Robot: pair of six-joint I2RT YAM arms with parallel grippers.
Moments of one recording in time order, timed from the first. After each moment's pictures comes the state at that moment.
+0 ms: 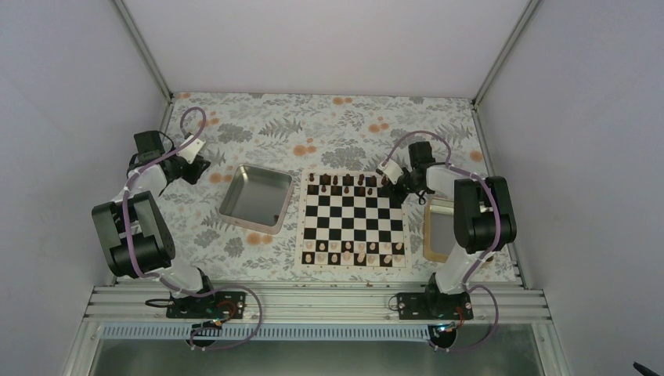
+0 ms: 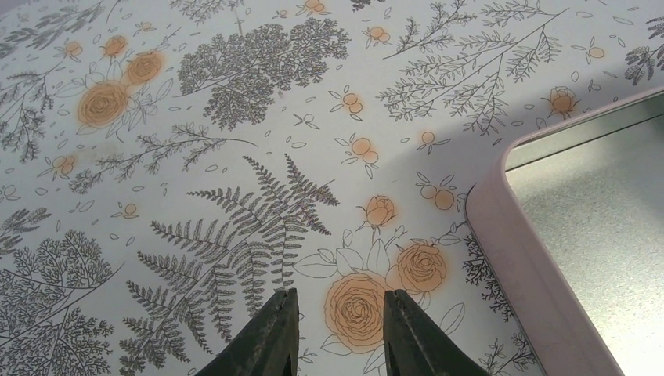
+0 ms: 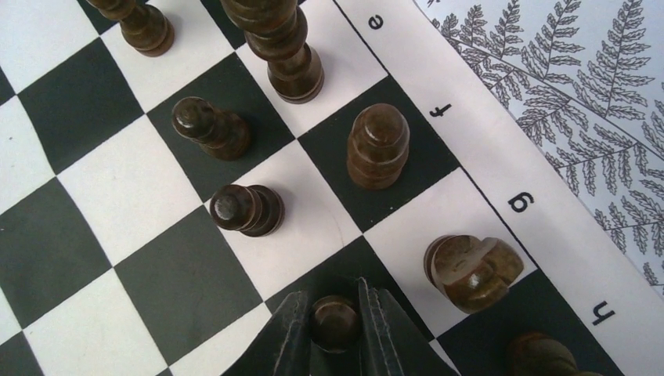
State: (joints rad) left arm 0.37 1.57 0.96 -0.32 0.58 0.76; right arm 0.12 1.76 0.94 -0.37 -0.46 -0.72
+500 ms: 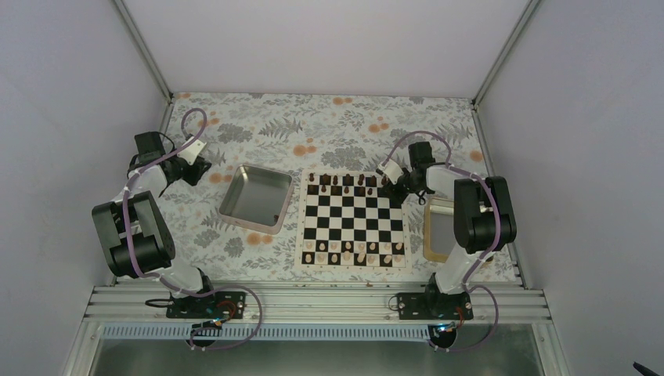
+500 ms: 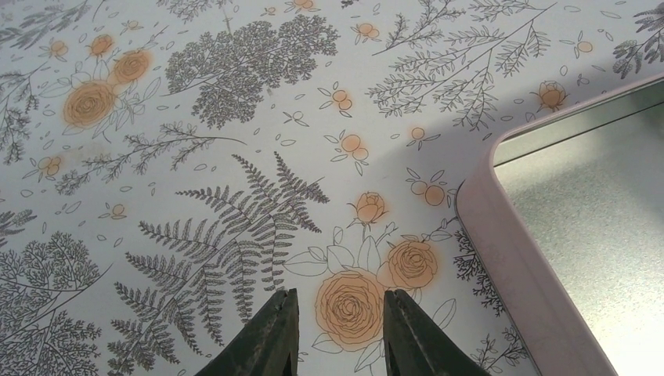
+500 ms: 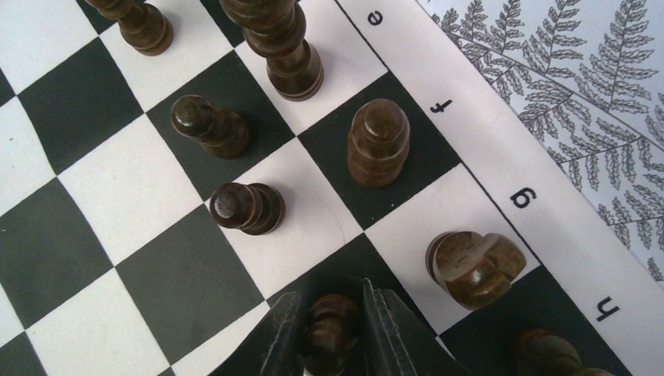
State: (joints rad) left arm 0.37 1.57 0.95 -0.33 0.59 0.77; right arm 0.12 1.76 0.94 -0.37 -0.46 -0.71
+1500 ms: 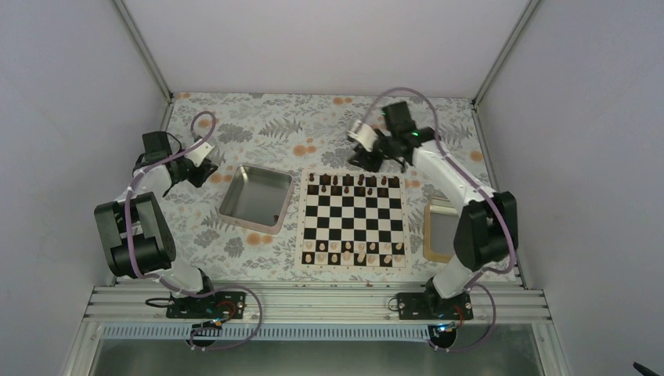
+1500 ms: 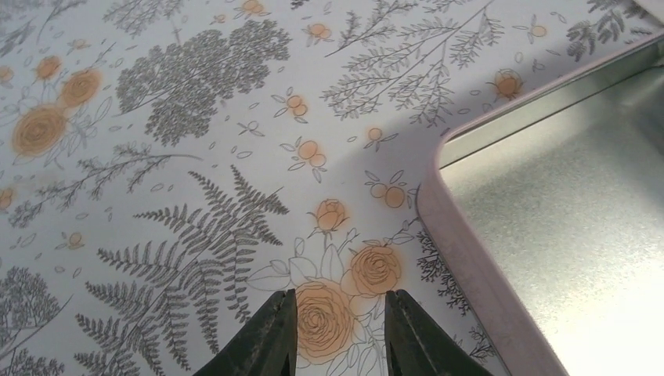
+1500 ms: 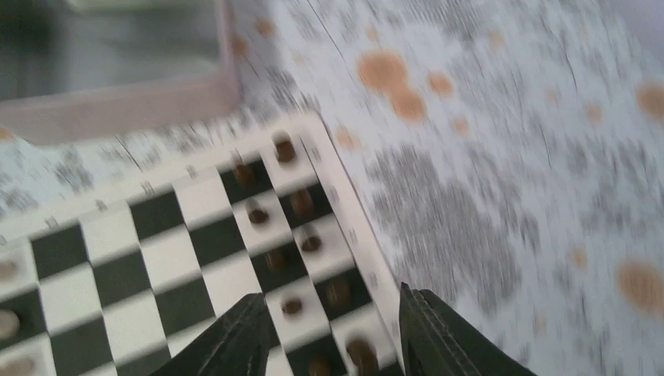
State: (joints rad) left arm 0.33 1.56 0.94 -0.35 0.59 0.81; right arm 0.33 1.62 1.30 -0.63 -0.45 -0.65
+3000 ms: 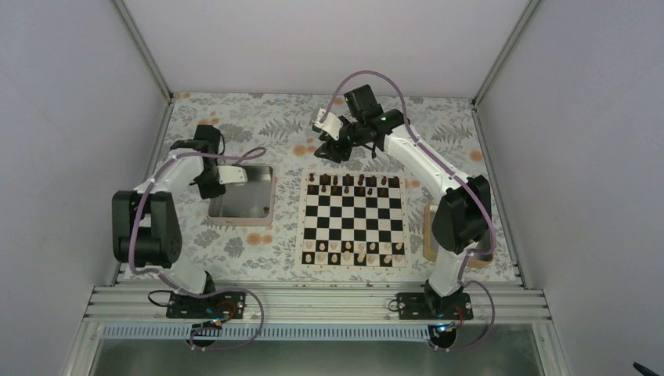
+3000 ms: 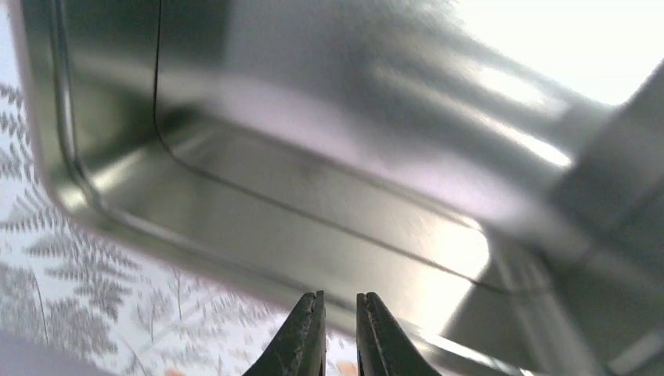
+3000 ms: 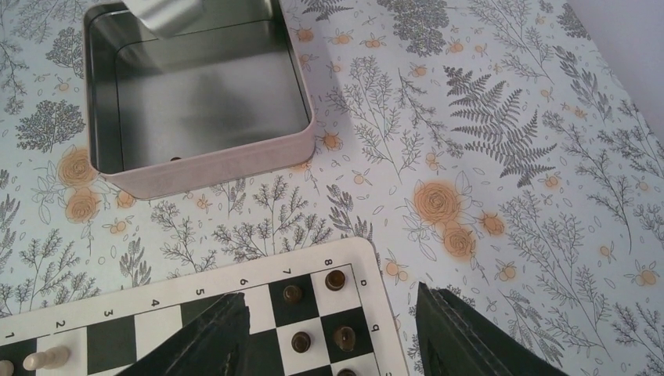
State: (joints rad) left arm -0.03 1.64 1.11 -0.87 -0.13 1.19; right arm 0.54 1.84 1.70 -0.74 -0.48 -0.62
